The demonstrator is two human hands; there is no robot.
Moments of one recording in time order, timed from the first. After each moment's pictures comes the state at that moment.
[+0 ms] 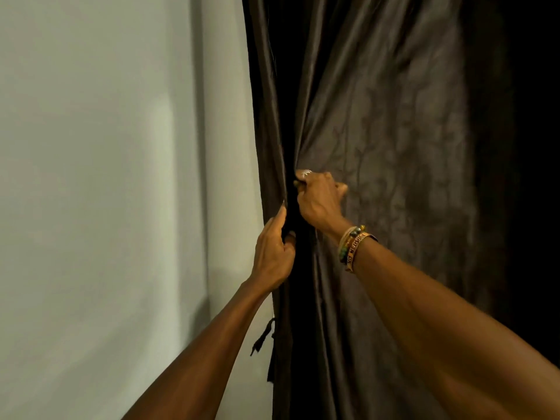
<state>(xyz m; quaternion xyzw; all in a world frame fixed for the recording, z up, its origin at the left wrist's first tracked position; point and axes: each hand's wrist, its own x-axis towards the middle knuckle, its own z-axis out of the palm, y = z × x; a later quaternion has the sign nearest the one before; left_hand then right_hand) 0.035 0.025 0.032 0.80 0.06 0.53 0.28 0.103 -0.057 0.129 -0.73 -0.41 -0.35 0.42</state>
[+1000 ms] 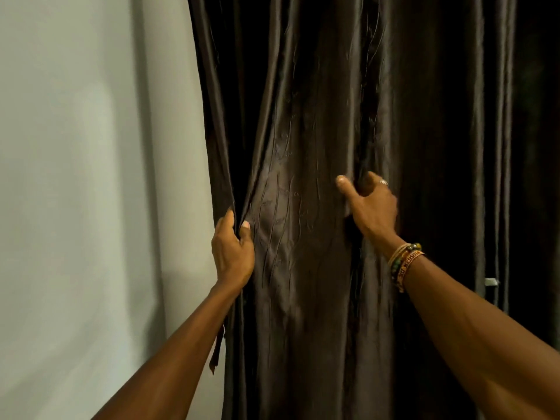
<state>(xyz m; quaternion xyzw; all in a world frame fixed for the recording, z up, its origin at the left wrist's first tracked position) 0.036 -0.013 0.025 0.72 0.15 0.60 0.33 0.178 -0.208 0.088 -0.71 -0.22 -0.29 0.61</state>
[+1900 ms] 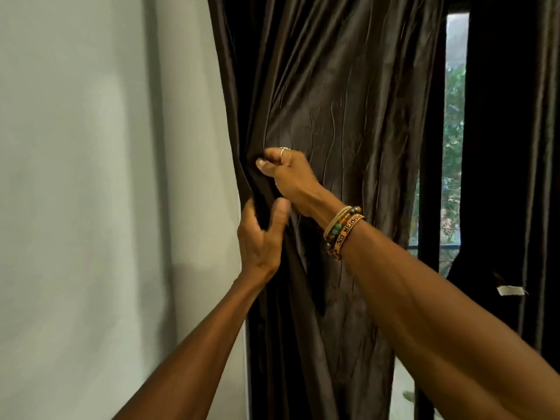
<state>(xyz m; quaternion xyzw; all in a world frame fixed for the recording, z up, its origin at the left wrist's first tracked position) 0.043 -0.028 0.040 0.67 0.01 0.59 0.44 0.091 -0.088 0.148 -0.57 -0.54 -0.06 0.62</state>
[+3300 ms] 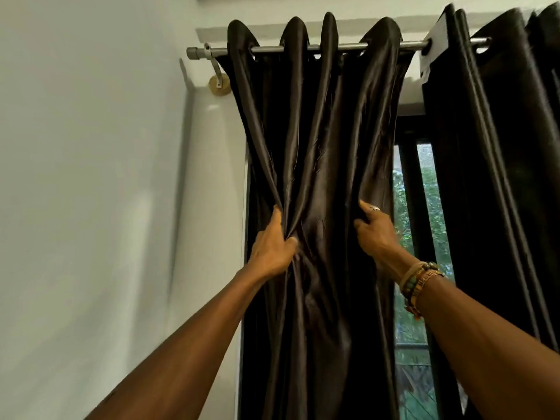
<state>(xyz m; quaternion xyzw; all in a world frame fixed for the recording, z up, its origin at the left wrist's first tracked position) 0.022 -0.038 0.209 0.83 0.01 0.49 0.26 0.167 -0.194 0.235 -0.67 -0.34 -0.32 0.58</state>
